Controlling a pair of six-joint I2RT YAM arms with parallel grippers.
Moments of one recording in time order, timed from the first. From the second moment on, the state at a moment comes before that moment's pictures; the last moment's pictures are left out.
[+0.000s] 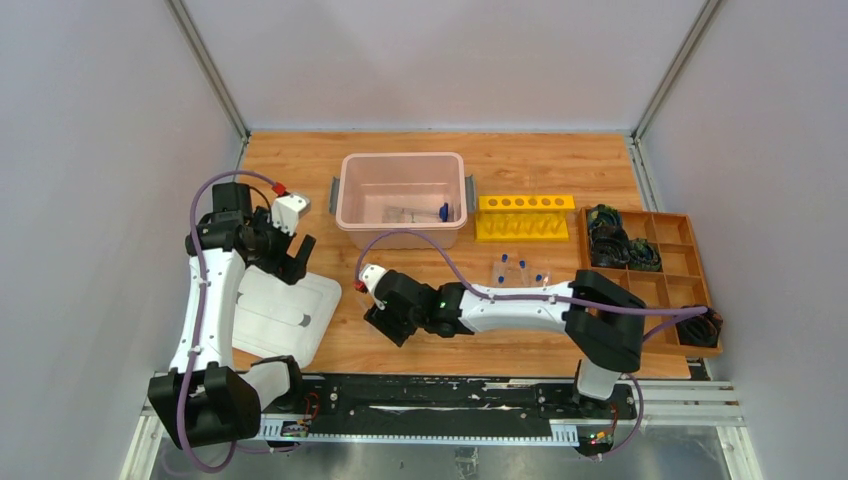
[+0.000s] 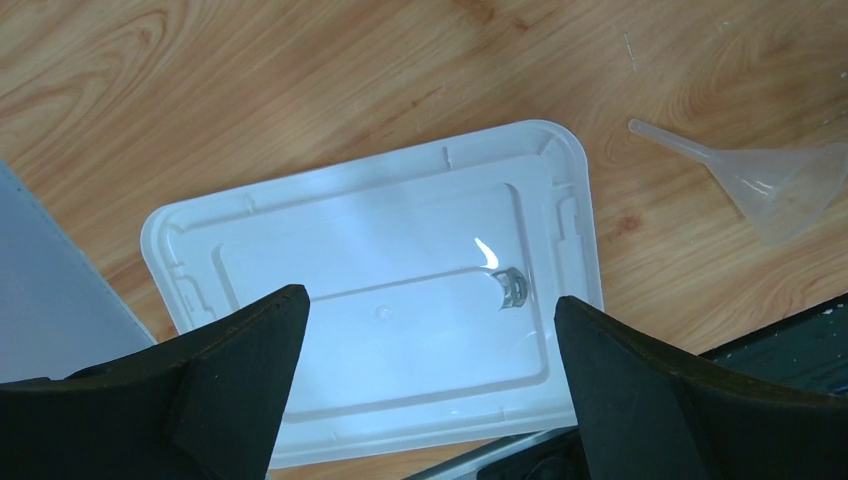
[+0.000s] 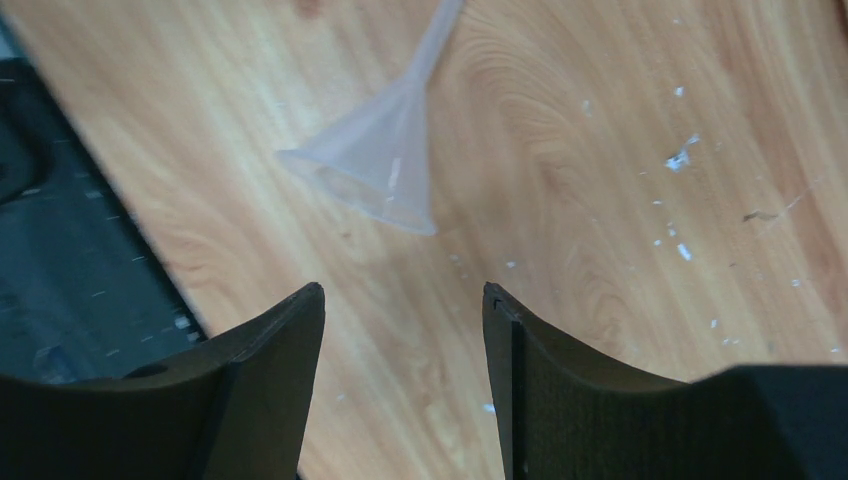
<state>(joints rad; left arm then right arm) 0.18 1.11 1.04 -1.00 0.33 0.64 1.25 1.69 1.09 -0.20 0.09 0.14</state>
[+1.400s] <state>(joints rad) 0.20 1.15 1.01 -1.05 0.24 0.73 1.06 1.42 1.19 -0.15 0.01 0.06</state>
